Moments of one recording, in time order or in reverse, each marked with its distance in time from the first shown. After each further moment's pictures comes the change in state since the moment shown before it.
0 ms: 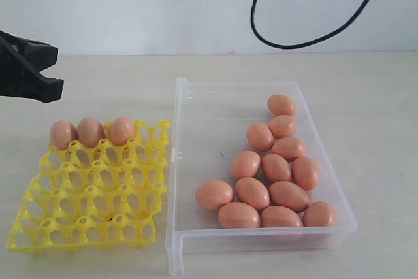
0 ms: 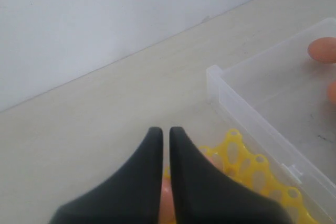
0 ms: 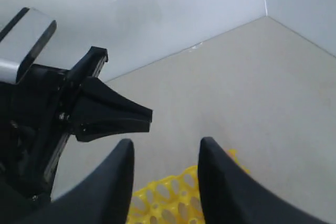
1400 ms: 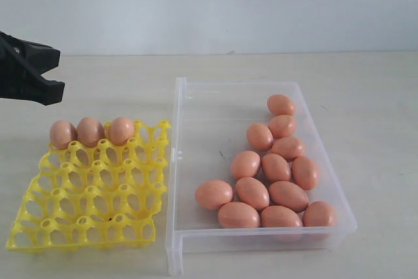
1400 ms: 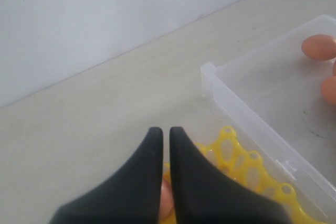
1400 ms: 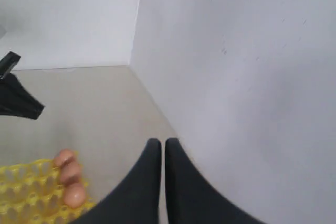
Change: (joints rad) left arm 0.000 0.000 0.000 0.000 0.019 -0.002; right arm -0.474 -0.403 0.140 -0.018 -0.080 -0.323
